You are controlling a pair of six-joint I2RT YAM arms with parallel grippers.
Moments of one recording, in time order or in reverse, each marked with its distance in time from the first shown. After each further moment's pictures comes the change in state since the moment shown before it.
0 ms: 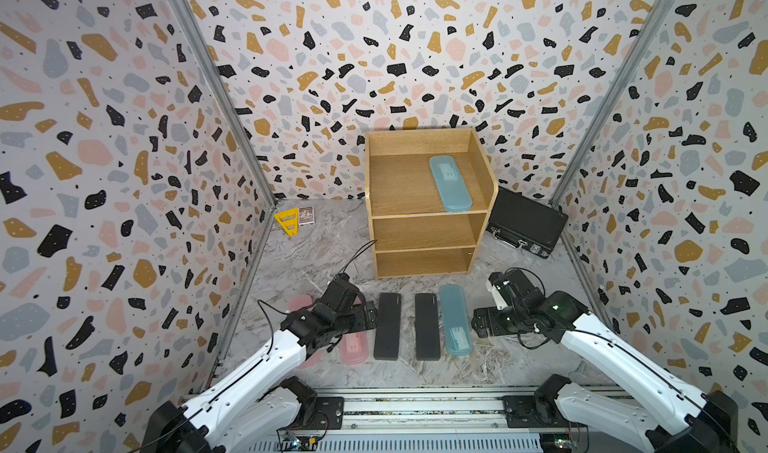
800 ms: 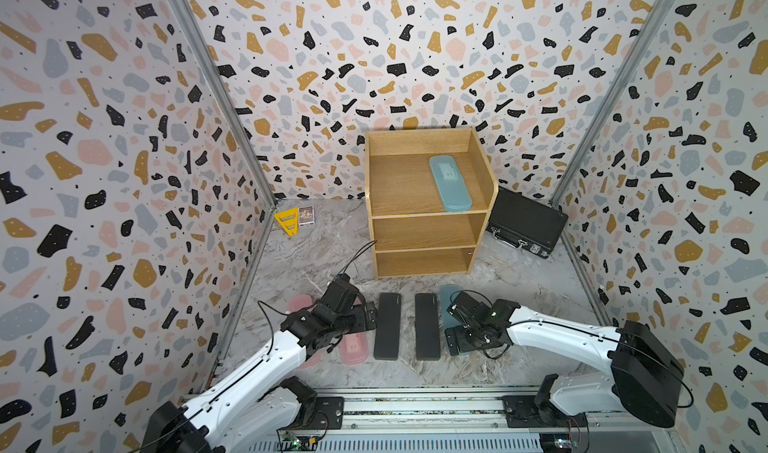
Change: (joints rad) left arm 0.000 -0.005 -0.003 0.005 0.006 0.003; right arm 0.267 0.327 -0.044 0.204 0.118 0.231
